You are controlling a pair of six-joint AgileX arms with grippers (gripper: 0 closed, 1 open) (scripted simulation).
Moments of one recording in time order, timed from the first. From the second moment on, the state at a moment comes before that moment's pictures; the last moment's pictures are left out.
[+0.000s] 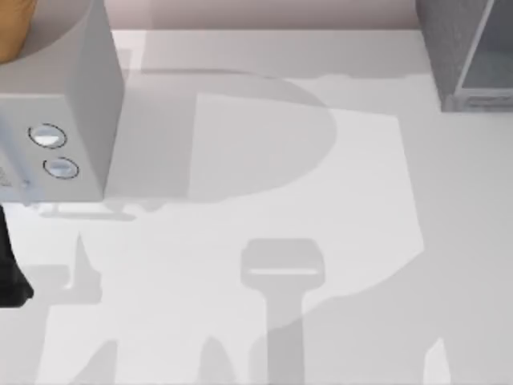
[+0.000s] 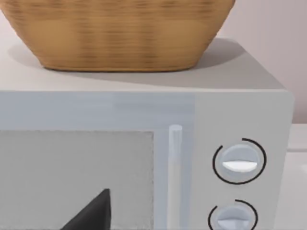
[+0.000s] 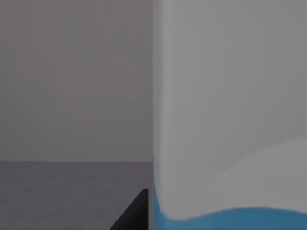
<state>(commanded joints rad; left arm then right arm) 0.00 0.00 0.00 0.00 0.00 0.00 -0.26 2.35 1.37 0.98 -0.22 0.00</state>
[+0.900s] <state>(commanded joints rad) 0.00 0.00 0.00 0.00 0.00 0.00 -0.26 2.34 1.37 0.98 -0.22 0.00</state>
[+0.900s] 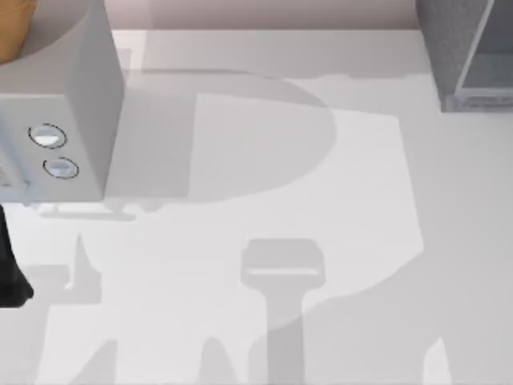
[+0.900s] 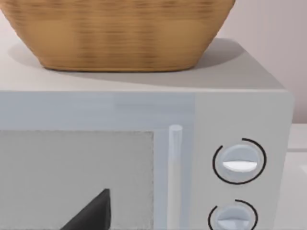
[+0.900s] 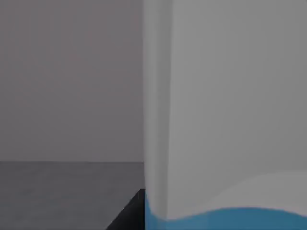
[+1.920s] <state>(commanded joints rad) 0.00 0.00 0.00 0.00 0.00 0.00 -0.28 2.12 1.24 0.90 -0.25 0.01</state>
